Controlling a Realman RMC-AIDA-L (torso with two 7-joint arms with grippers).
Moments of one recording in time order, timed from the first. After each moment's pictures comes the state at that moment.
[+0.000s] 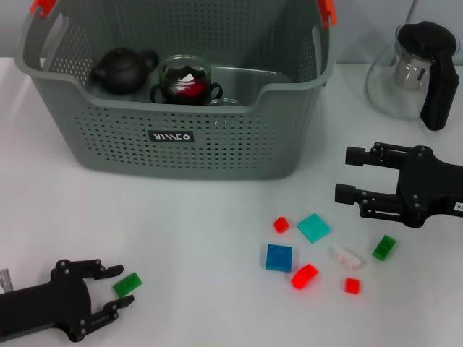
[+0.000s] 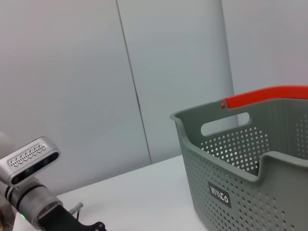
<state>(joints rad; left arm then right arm) -0.31 -2.18 0.19 0.67 2.47 1.59 -0.59 0.44 2.08 -0.75 -0.75 -1.85 -1.69 1.34</state>
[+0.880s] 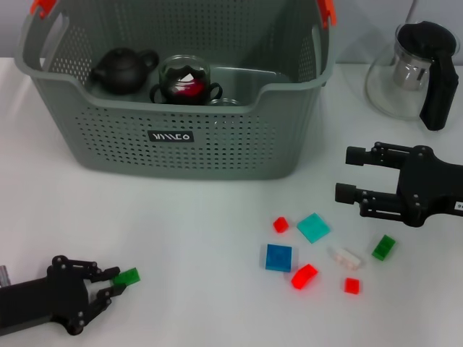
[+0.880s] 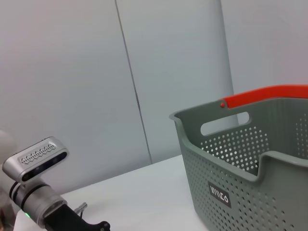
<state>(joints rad) -0.31 -2.18 0.19 0.68 2.47 1.55 -0.69 0.44 2.08 -0.75 -0.75 -1.85 -1.70 1.34</state>
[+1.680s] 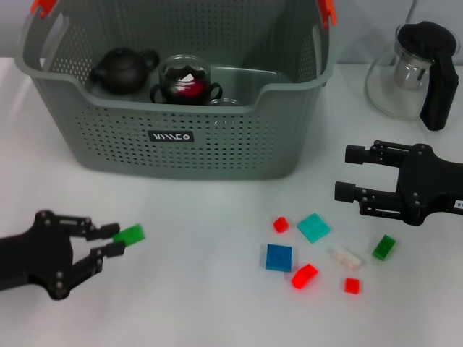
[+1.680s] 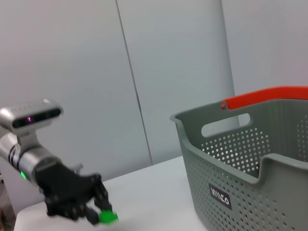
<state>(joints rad) -0.40 -2.11 0.10 0.76 2.43 1.94 -0.88 0.45 2.08 -0.75 -0.75 -1.85 -1.70 1.35</state>
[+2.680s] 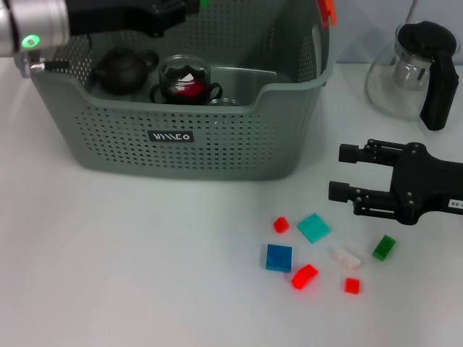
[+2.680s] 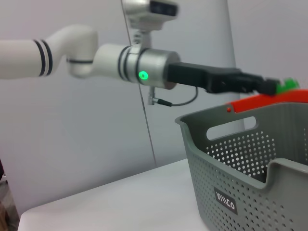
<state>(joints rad) -0.81 -2.08 0.50 0.86 2.13 1.38 -1.63 0.46 2.09 -0.75 -0.74 -1.85 -1.70 1.34</state>
